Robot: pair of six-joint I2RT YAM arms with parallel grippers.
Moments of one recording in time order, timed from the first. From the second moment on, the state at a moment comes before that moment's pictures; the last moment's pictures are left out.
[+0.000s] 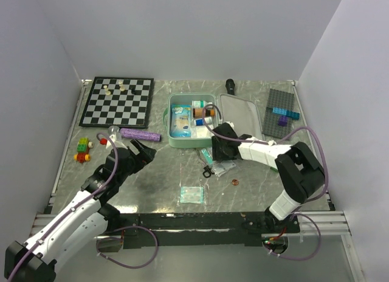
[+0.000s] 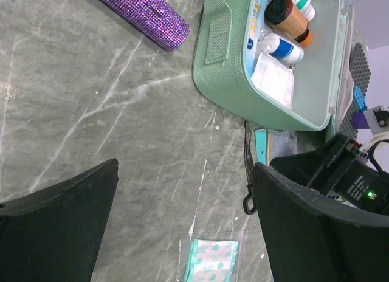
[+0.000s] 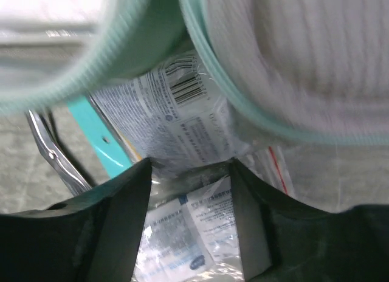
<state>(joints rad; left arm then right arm) -0.52 0.65 0.41 -0.28 -0.24 -0.99 0.60 1.59 0.85 -0.32 0.19 0.50</state>
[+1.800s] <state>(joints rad) -0.52 0.65 0.41 -0.28 -0.24 -0.96 0.73 1.98 1.50 -0.35 0.15 -0.06</state>
